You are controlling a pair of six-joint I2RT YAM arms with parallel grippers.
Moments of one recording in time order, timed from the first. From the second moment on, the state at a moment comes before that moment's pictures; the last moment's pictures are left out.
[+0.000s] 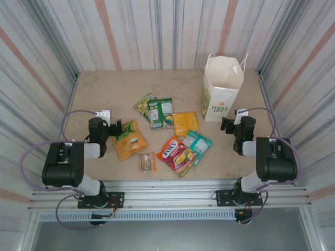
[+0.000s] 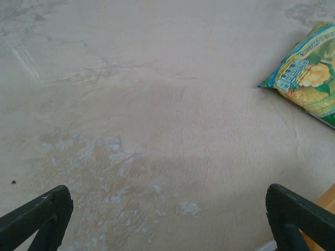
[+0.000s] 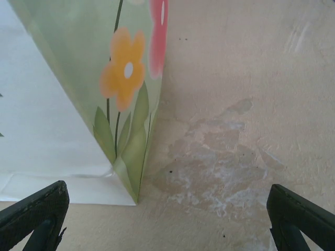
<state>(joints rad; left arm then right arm) -0.01 1.50 0.39 0.64 0.03 0.05 -0.06 1.53 0.37 0.70 -0.05 0.05</state>
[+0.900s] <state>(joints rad) -0.01 1.49 0.41 0.62 0.06 0.06 -0.06 1.51 0.43 0.61 -0.05 0.07</state>
